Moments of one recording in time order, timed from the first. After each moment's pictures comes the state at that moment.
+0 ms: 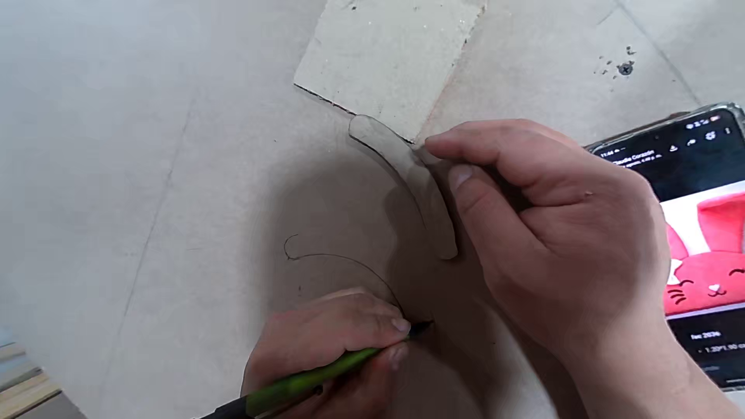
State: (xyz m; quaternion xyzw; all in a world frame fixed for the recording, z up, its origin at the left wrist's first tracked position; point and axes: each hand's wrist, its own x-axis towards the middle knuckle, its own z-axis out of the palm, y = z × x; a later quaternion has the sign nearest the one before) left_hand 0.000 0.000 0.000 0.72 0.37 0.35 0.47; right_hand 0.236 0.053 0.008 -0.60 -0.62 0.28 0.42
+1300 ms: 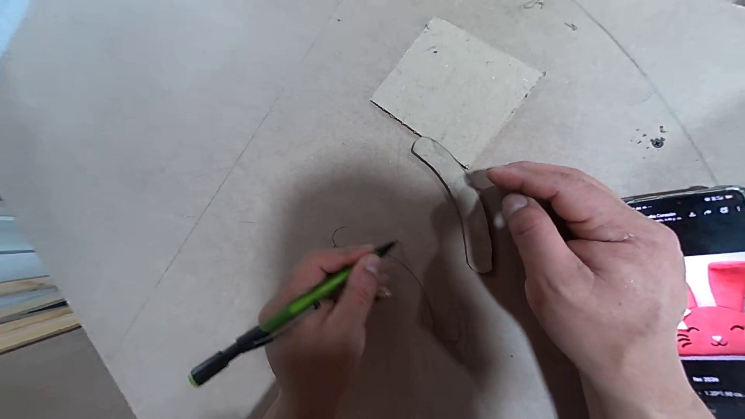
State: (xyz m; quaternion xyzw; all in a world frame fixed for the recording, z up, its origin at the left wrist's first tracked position) left_hand 0.017 -0.004 0.002 0.54 0.62 0.49 0.30; right_hand 0.235 0.053 0.009 -0.59 -0.64 0.27 0.42
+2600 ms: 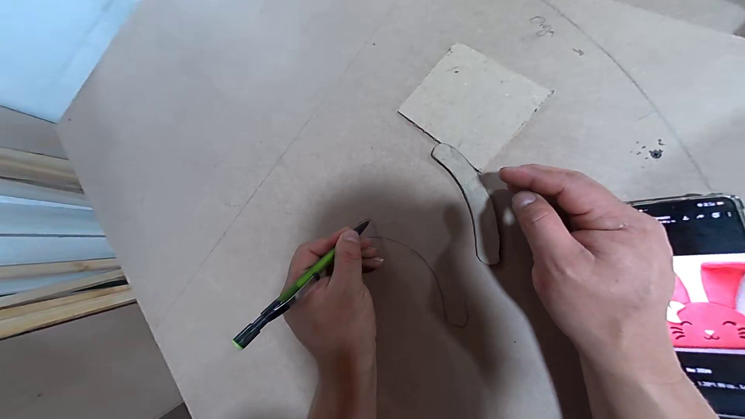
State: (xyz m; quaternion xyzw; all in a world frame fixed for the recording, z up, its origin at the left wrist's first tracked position) left_hand 0.035 0.003 0.004 0.35 0.72 0.57 0.19; right_hand 0.237 0.053 0.009 -0.61 -0.61 0.30 0.42
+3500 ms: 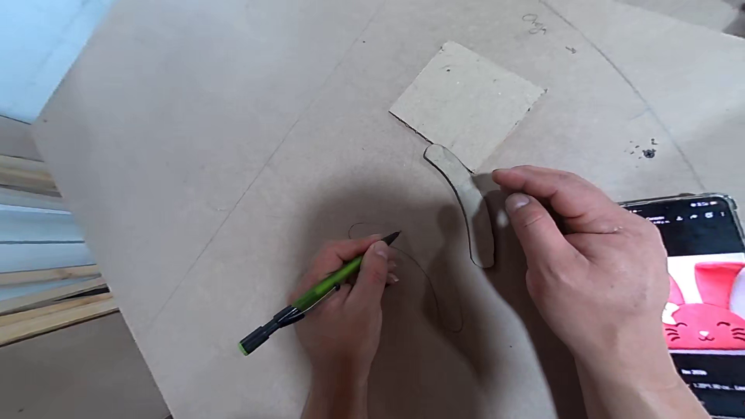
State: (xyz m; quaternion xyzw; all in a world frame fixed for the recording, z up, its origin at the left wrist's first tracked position) left_hand 0.034 -0.002 0.004 0.48 0.66 0.51 0.25; right_hand 0.236 0.053 0.009 -0.60 -0.61 0.30 0.42
